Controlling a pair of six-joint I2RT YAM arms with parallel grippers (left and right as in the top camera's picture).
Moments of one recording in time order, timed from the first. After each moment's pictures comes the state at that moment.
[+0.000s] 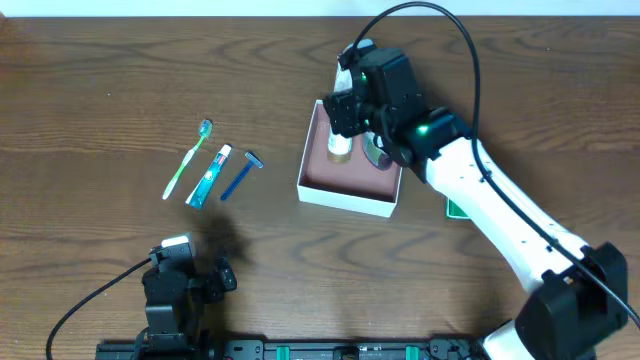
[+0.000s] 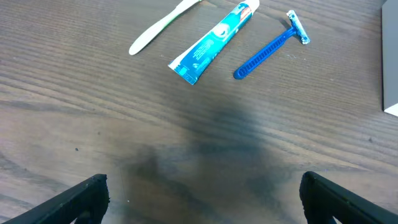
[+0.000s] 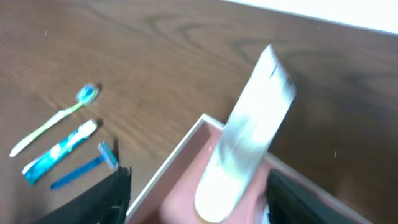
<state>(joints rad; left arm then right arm) -0.01 0.01 0.19 -0.84 -0.08 -0.19 0.54 1.69 1.42 -0.44 -0.05 0.22</state>
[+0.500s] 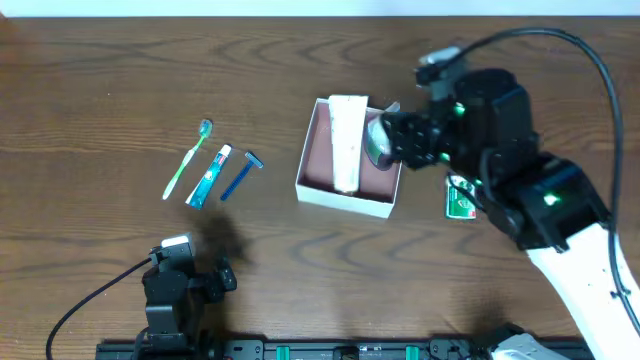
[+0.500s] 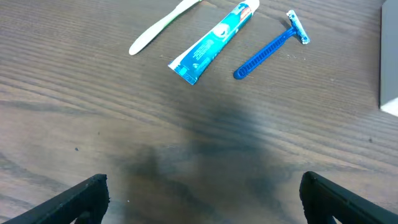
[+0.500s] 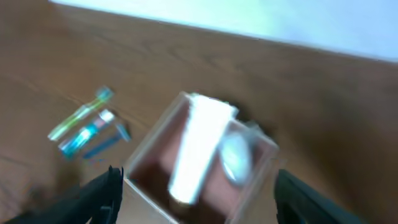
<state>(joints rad) -0.01 0.01 0.19 -0.84 -0.08 -0.19 0.47 1.26 1.44 -0.85 0.01 0.22</state>
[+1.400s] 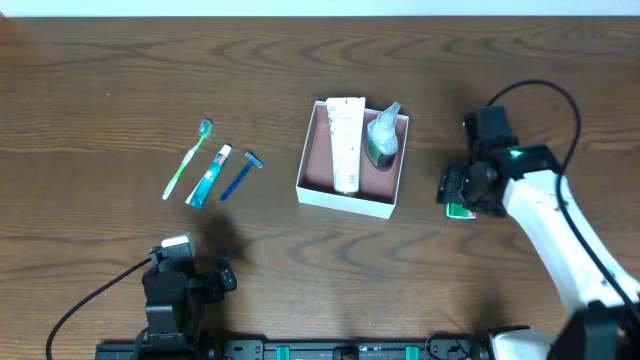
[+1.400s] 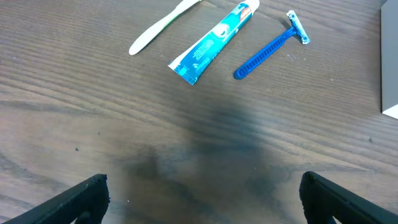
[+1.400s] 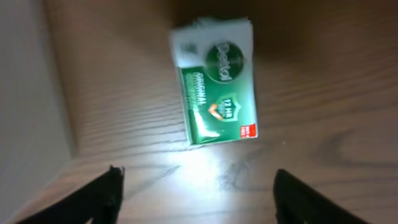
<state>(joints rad) -0.01 0.01 0.19 -0.84 -0.08 -0.19 0.17 1.50 1.03 -0.95 0.07 0.45</state>
